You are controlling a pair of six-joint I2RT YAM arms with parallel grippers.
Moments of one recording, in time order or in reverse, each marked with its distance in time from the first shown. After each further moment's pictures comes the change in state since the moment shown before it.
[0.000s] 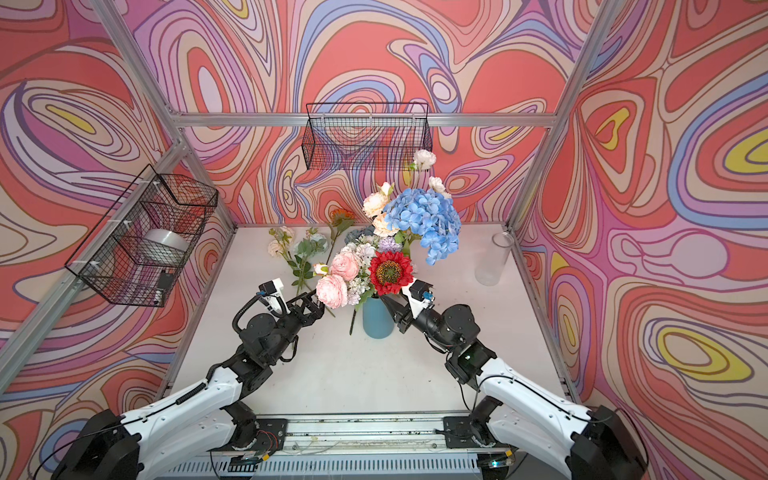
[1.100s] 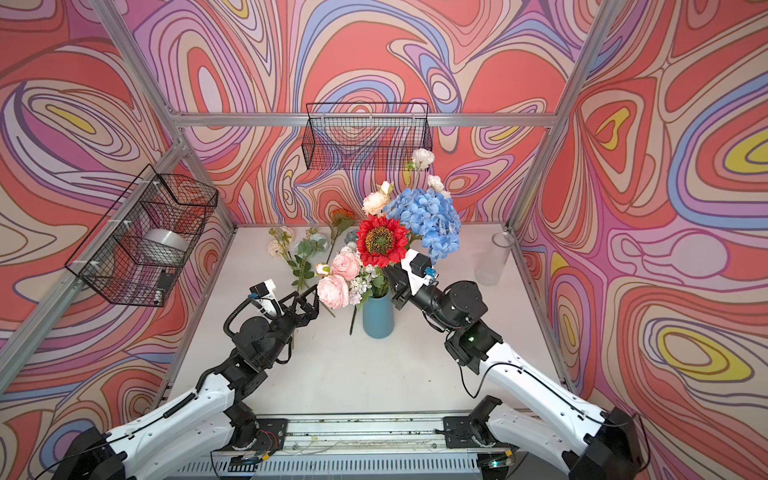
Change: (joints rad) left arm -0.004 -0.097 -0.002 -0.074 -0.078 0.077; right arm 0.000 0.060 0.274 -0.118 -0.015 -0.021
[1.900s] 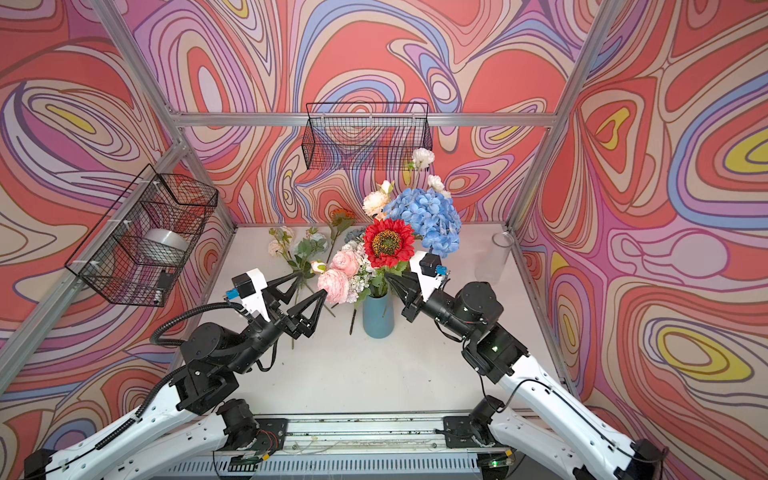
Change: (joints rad) left arm -0.291 -0.230 0.315 -0.221 0.064 0.417; right arm 0.000 -0.125 0.094 -0.352 -0.040 0.081
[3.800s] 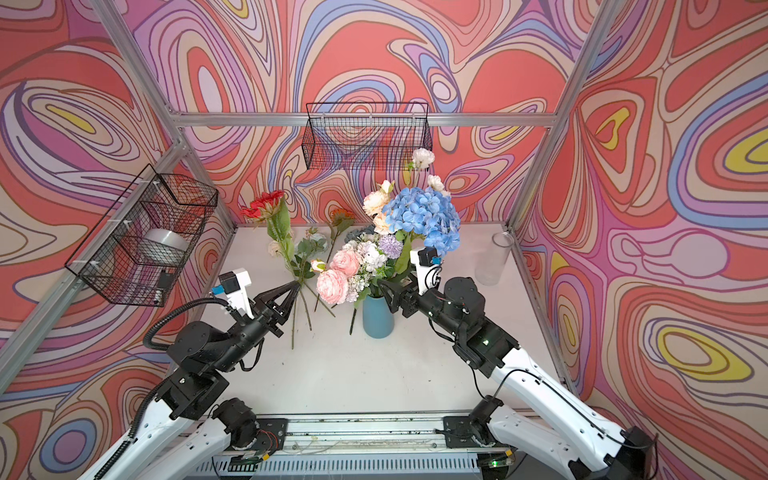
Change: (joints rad) left arm 0.268 -0.090 -0.013 -0.147 0.341 -0.193; right arm 0.000 0.053 0.029 -0.166 0.137 0.230
